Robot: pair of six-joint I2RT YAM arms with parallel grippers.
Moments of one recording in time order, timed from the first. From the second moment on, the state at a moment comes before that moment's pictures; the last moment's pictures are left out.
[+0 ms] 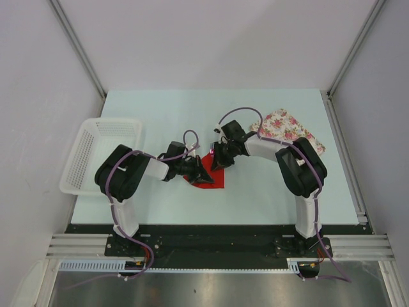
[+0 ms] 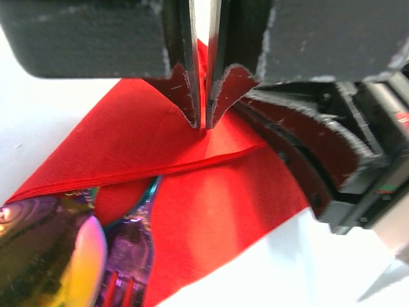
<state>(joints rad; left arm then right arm) -0.47 1.89 0.74 0.36 0.76 -0.81 0.60 2.02 1.32 -0.34 -0.45 0.48</state>
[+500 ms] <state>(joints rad) -0.47 1.88 0.73 0.37 0.76 -0.81 0.60 2.05 1.33 -0.32 -0.46 0.48</state>
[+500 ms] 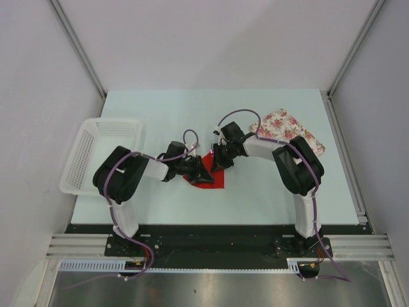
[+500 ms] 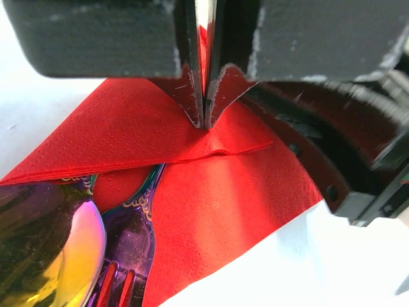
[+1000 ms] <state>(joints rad) -0.48 1.79 0.70 0.36 0.74 -0.80 0.58 2.06 1.33 -0.32 -0.49 0.47</state>
